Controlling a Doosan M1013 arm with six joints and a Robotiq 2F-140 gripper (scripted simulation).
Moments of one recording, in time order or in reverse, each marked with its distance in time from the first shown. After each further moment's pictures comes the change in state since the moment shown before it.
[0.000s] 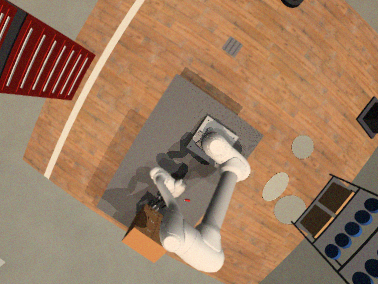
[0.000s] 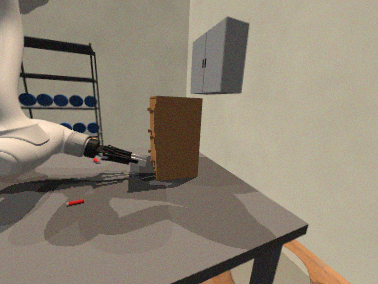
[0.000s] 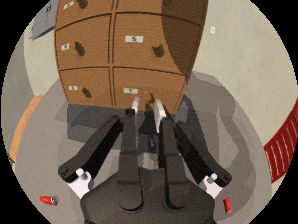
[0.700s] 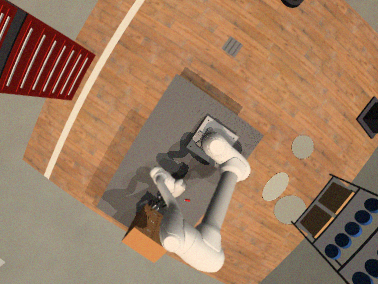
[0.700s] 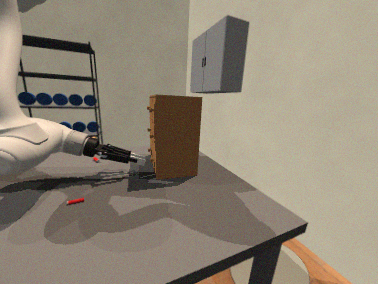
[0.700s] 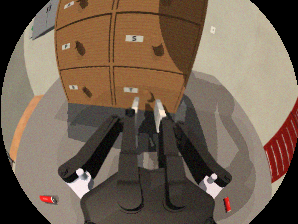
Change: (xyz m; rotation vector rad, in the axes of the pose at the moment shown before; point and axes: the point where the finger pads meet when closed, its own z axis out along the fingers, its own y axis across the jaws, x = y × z) arm -0.001 0.000 -0.002 0.000 -0.002 0.000
